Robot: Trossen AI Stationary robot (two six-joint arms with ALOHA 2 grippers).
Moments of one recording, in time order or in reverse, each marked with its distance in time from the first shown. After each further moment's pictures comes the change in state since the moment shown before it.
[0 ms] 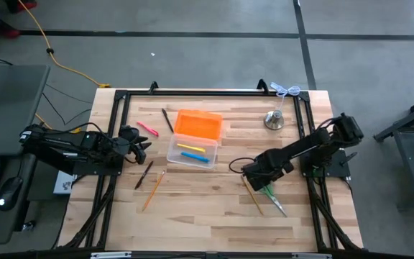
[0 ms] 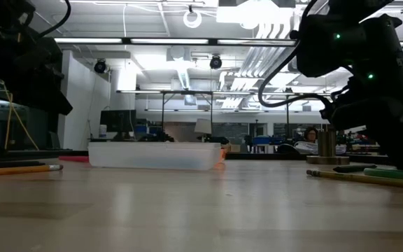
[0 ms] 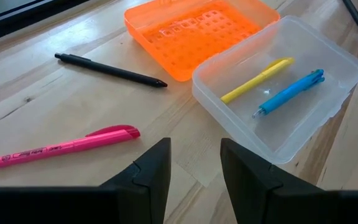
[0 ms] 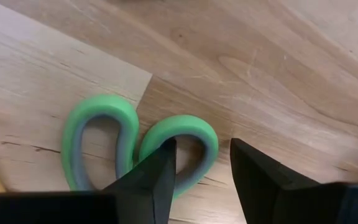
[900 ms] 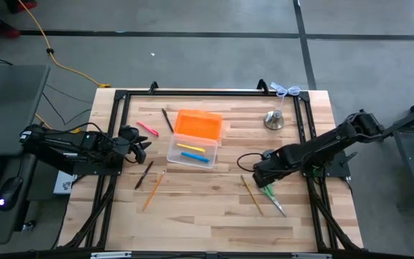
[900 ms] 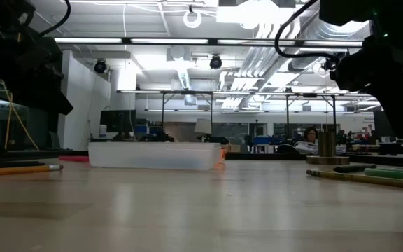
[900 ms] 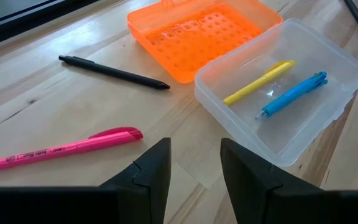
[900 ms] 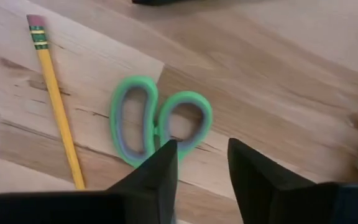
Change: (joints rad) left arm 0.000 0.000 0.000 0.000 -0.014 0.000; right arm 0.068 -0.274 -0.004 -0.081 0.078 0.120
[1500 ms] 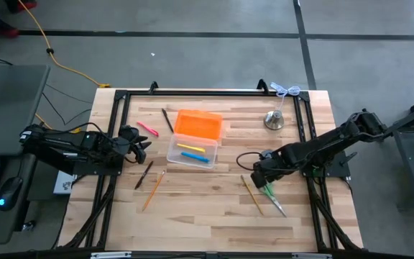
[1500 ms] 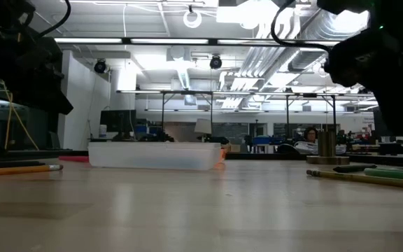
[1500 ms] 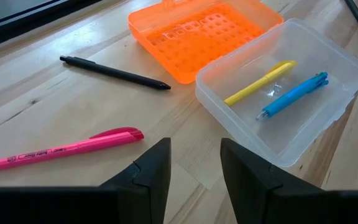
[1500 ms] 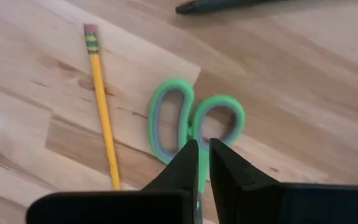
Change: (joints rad) left arm 0.000 0.000 0.000 -0.001 -0.003 0.000; right arm 0.000 -0.038 0.000 0.073 -0.005 -0.001
